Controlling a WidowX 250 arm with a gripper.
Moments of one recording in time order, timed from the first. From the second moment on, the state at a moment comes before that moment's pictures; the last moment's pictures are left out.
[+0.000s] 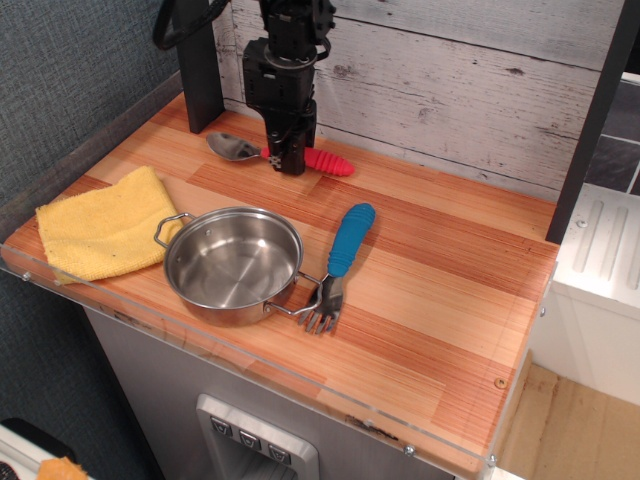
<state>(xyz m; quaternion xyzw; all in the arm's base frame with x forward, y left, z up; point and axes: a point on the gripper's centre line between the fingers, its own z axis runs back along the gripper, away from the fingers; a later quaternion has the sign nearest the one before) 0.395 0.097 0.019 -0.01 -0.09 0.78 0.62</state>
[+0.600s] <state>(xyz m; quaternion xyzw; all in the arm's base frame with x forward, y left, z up) 0.388 0.098 0.017 -0.01 -0.06 0.74 0.67</state>
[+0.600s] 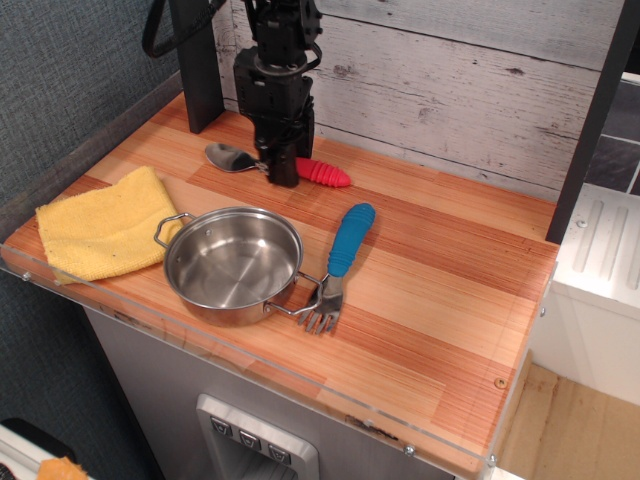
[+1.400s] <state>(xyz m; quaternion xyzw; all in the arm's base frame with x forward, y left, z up) 0.379 0.087 0.079 0.04 -0.09 0.69 0.72</state>
